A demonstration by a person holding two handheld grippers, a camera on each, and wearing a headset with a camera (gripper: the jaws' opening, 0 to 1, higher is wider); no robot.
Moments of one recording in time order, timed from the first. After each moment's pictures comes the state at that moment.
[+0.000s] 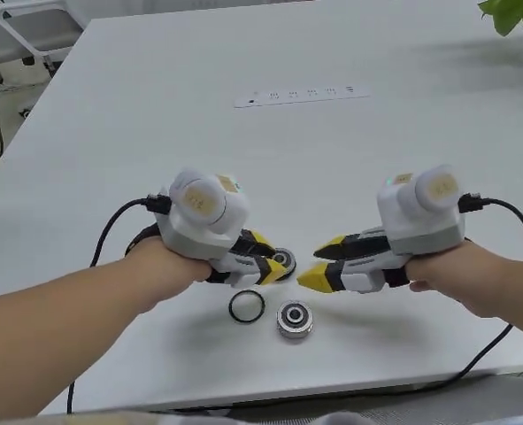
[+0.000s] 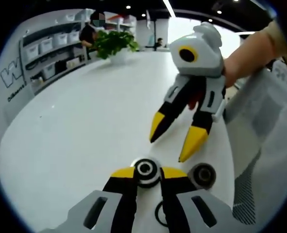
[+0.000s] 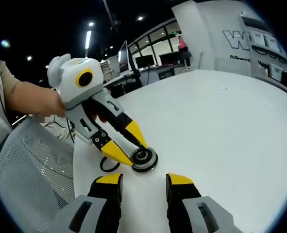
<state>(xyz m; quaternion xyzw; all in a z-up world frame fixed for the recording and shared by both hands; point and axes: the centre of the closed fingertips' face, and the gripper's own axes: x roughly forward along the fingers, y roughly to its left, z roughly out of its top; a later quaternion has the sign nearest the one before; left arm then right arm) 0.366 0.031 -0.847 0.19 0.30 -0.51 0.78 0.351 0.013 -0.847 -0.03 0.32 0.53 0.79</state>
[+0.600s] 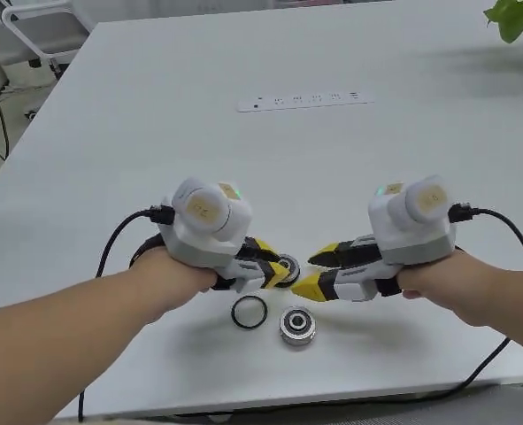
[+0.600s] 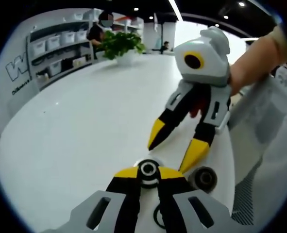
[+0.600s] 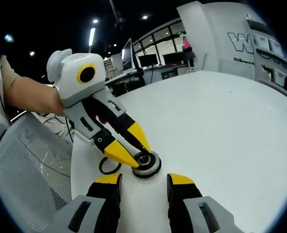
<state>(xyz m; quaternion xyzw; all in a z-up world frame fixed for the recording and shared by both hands) 0.368 0.033 -0.847 0.17 0.30 -0.49 0.80 0.349 0.030 -0.850 -0.05 0.31 0.54 0.78</state>
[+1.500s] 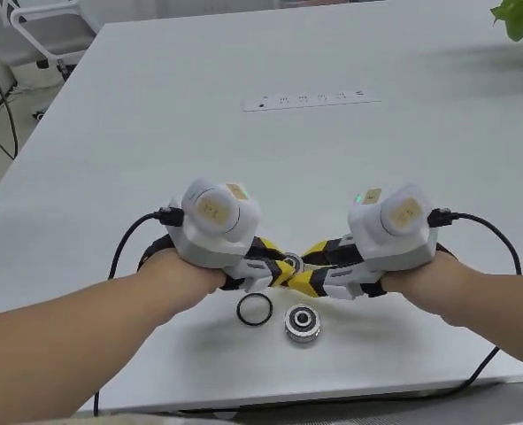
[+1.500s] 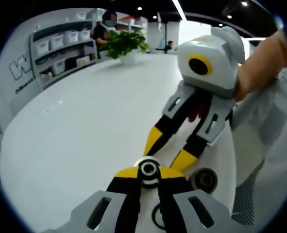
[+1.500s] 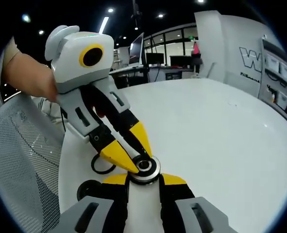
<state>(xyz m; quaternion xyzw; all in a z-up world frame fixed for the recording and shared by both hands) 0.368 0.034 -0.846 0.17 0.30 -0.48 0.81 0.359 0.037 -0.860 -0.13 0.28 0.54 0.79</state>
